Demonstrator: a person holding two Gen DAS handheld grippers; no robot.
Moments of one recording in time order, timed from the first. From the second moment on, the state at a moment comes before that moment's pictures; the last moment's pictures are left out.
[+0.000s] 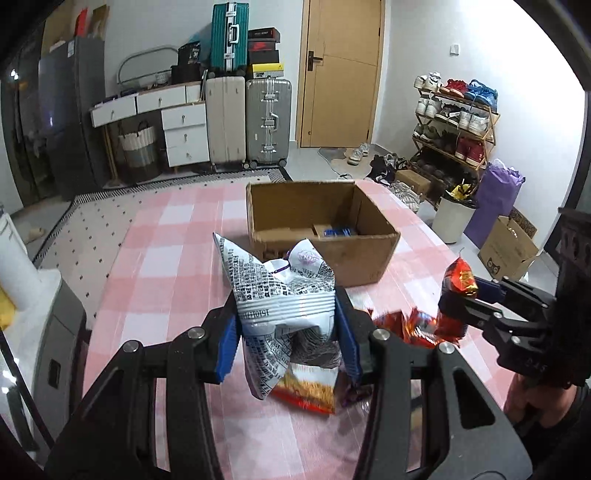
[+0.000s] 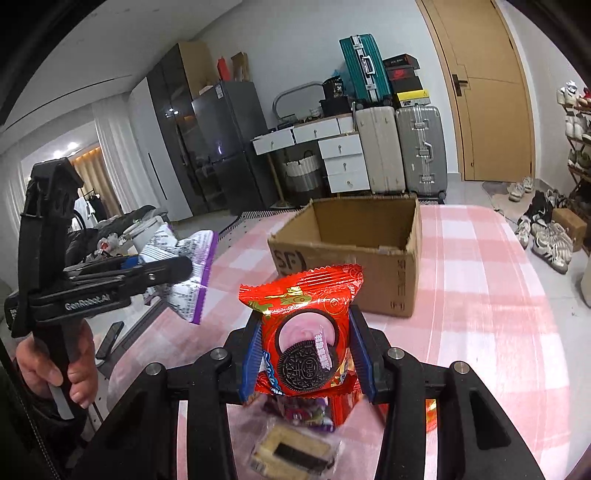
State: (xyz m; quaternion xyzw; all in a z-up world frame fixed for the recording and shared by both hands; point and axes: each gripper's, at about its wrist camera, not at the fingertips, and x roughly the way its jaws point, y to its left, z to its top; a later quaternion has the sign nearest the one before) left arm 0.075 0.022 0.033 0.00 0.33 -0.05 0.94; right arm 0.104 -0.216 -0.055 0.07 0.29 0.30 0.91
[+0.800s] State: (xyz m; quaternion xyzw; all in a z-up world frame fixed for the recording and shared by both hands) left arm 0.200 0.005 0.076 0.02 0.31 -0.04 0.95; right arm 0.190 -0.209 0.006 0.07 0.27 0.29 0.91
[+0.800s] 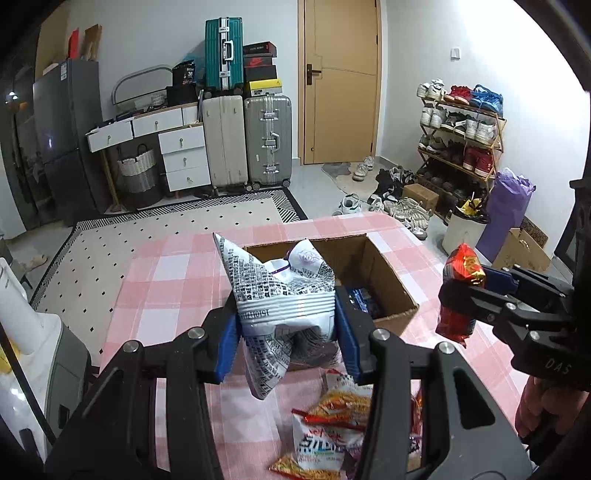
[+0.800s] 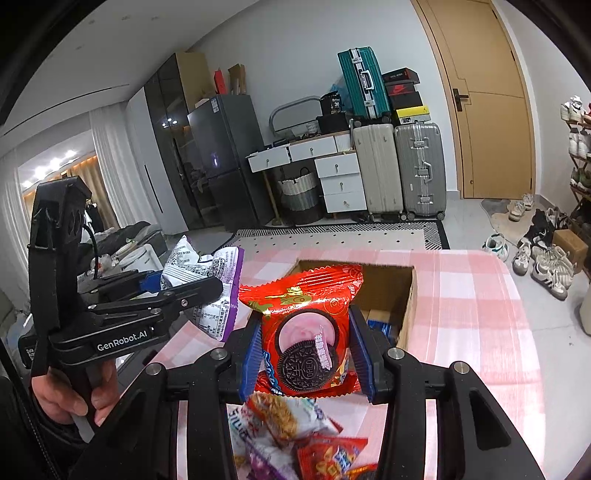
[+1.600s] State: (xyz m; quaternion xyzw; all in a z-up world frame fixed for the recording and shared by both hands) left arm 0.361 -0.003 -0.001 -0.02 0.40 -0.07 0.91; right arm 0.286 -0.195 -0.022 0.09 0.32 0.27 0.90
